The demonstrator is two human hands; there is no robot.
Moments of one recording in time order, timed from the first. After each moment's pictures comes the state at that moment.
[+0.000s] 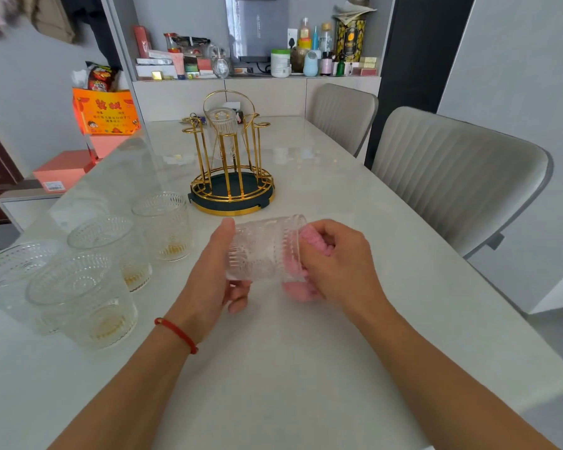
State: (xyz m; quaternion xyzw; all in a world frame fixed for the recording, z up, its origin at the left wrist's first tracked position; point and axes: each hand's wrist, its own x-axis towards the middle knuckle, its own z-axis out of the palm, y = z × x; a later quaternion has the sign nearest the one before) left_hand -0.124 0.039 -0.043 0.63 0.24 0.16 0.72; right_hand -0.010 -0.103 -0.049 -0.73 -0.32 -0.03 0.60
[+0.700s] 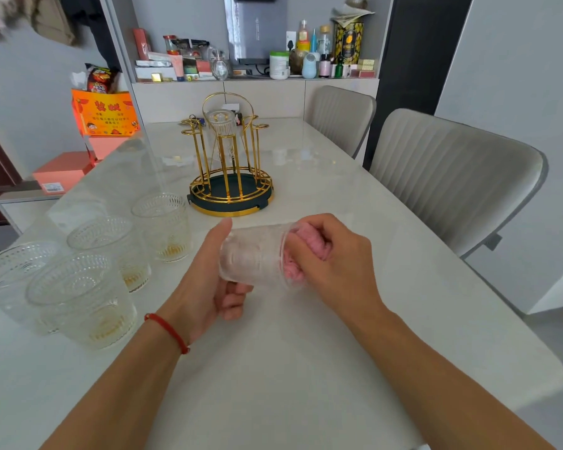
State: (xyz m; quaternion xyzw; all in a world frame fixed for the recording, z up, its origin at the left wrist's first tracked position) left_hand -0.129 0.045 -0.036 0.62 0.26 0.08 0.73; right_hand -0.013 -0.103 -0.050 -0.72 -0.36 -0.12 0.58
